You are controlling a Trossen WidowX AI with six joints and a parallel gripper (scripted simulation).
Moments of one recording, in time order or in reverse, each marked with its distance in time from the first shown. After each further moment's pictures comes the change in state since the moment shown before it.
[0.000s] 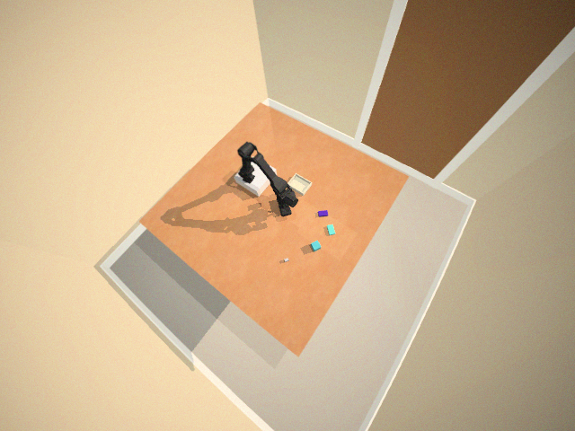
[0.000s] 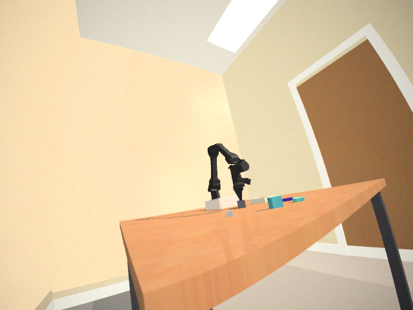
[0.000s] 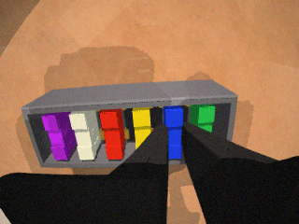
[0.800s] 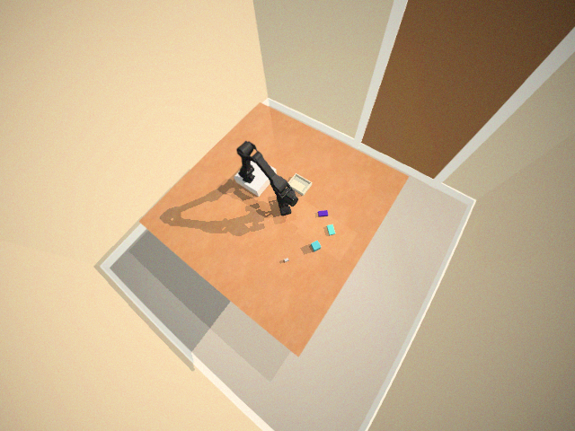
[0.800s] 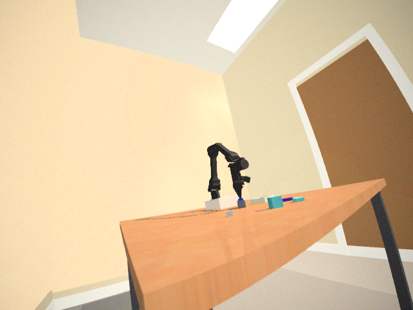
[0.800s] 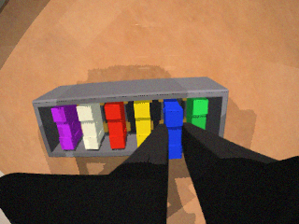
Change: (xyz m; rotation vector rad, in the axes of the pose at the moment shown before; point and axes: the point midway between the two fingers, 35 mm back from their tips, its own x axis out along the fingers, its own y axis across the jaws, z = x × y) arm -0.011 0.000 0.000 0.000 0.001 0.002
